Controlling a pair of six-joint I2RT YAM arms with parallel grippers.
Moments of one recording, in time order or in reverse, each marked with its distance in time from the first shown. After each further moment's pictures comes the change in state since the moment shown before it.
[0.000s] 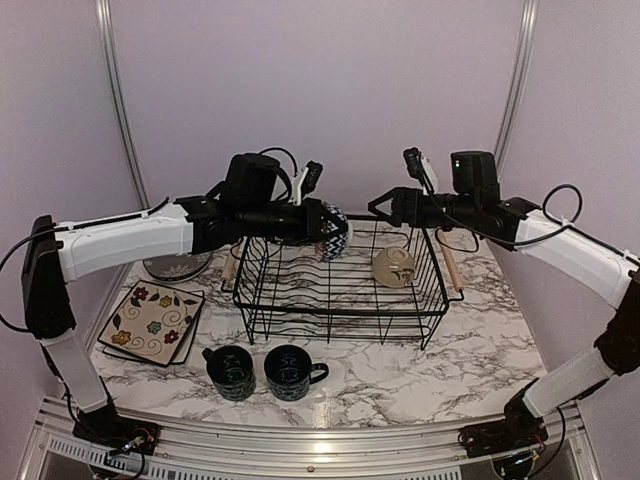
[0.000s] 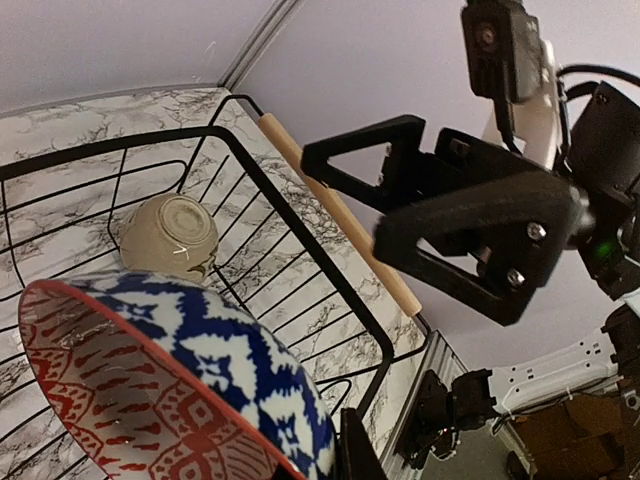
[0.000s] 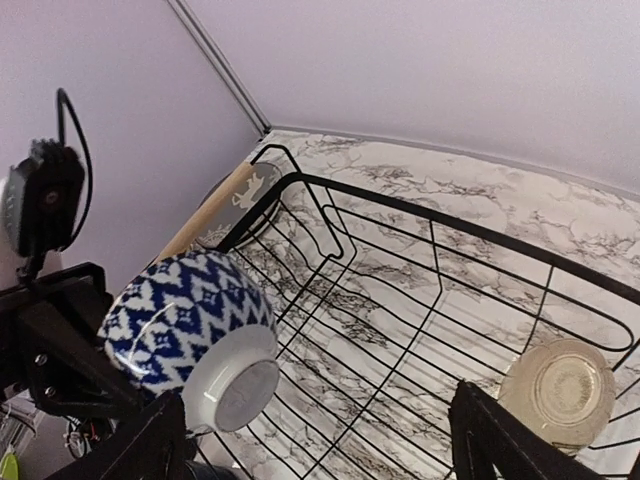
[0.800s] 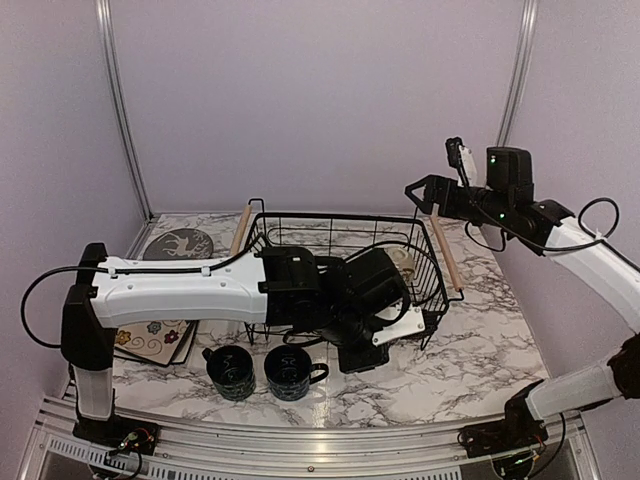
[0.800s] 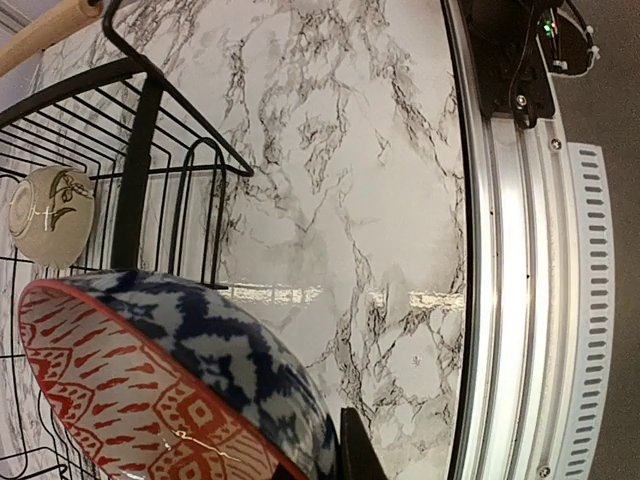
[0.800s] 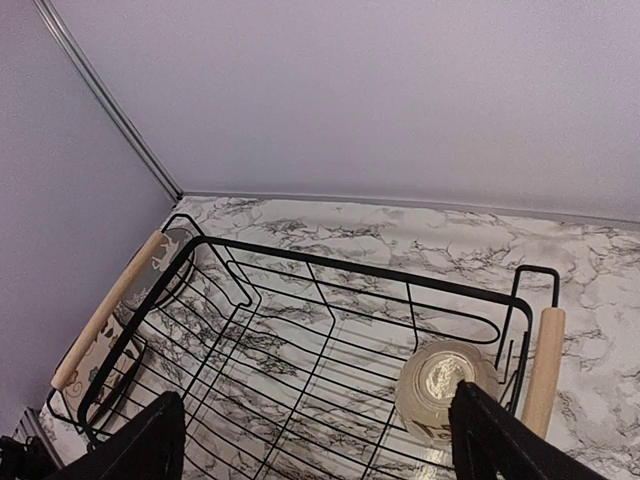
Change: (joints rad) left arm -0.520 0.256 0.436 -0.794 -0.467 0.920; right arm -0.089 -0.166 -0.031 -0.063 0.227 -0.006
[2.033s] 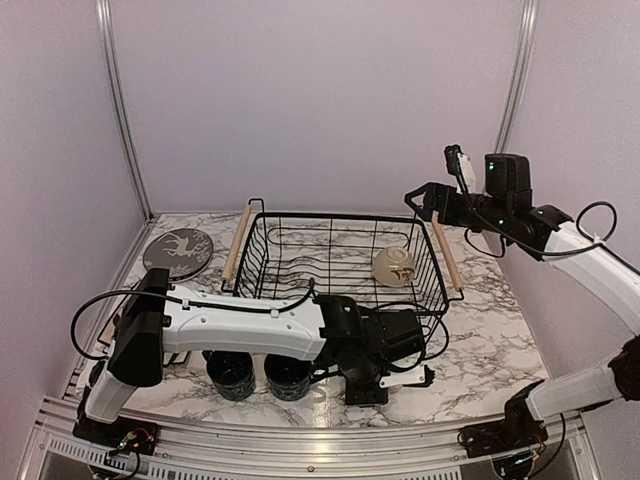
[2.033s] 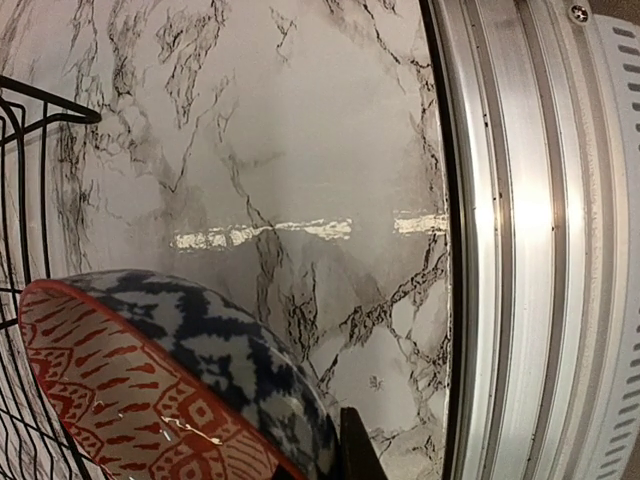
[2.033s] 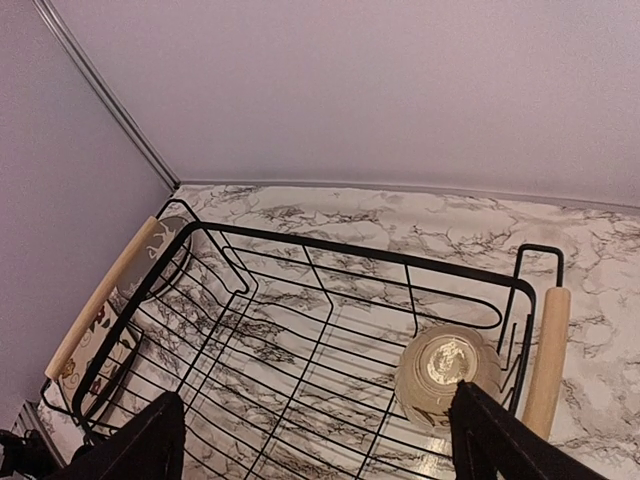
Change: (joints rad) left arm -0.037 0.246 0.071 -0.081 0.038 0.055; right arm 0.000 -0.016 -0.045 0.003 -0.005 0.003
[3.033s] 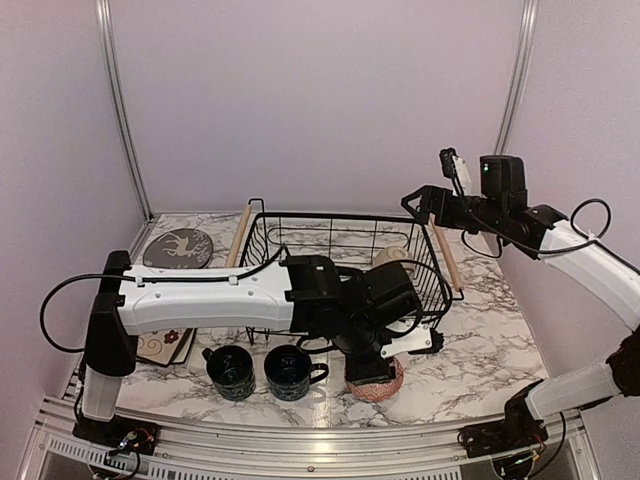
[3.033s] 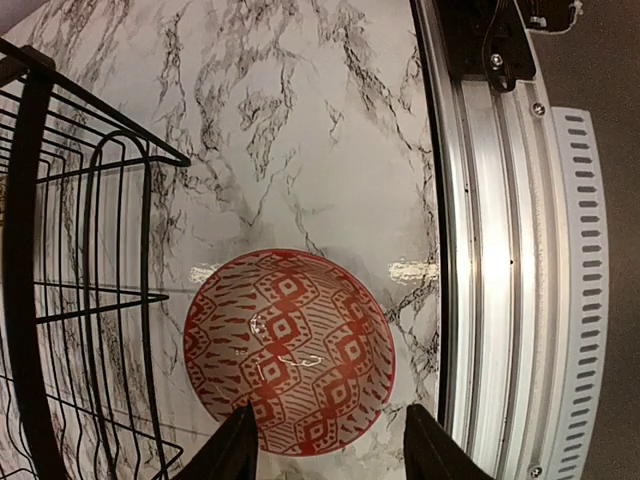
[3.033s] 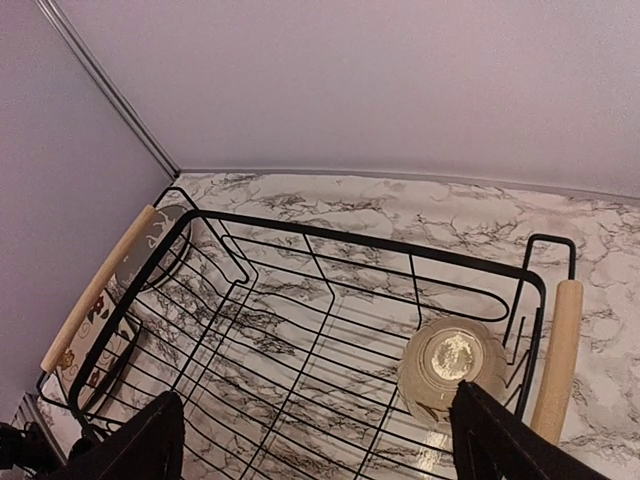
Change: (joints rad) left arm 0.025 -0.099 0.035 -0.016 0.017 -0.022; right arm 0.000 0.022 0.000 0.000 -0.017 -0.001
